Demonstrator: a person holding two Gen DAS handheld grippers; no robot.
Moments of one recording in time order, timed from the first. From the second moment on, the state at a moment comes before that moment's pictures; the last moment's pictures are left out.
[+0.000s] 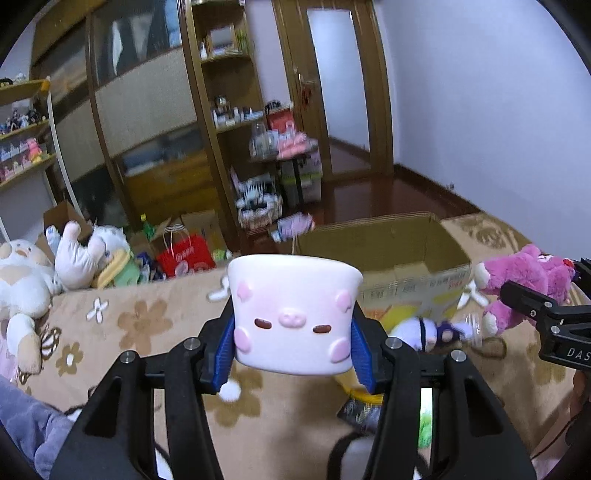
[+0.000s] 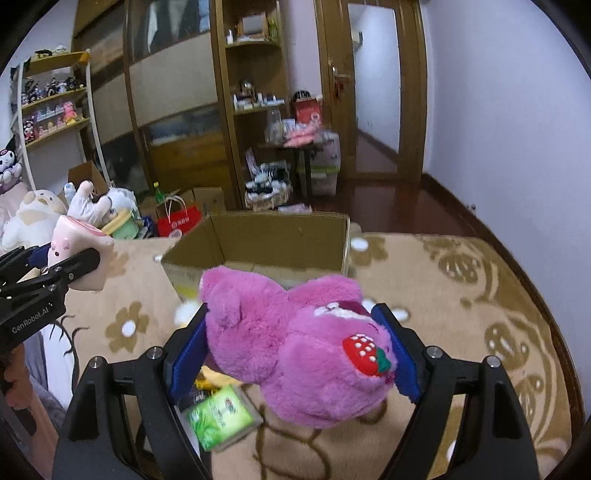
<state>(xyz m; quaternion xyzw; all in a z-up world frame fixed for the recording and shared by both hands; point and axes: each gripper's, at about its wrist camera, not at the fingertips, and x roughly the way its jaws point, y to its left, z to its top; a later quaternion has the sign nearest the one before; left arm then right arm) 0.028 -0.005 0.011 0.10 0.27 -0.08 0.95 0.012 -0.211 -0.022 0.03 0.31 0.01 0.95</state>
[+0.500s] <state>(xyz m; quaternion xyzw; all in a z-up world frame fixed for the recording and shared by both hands) 0.085 -0.042 0.042 0.12 0.21 -0.09 0.97 0.072 -0.207 0.014 0.00 0.25 0.03 0.97</state>
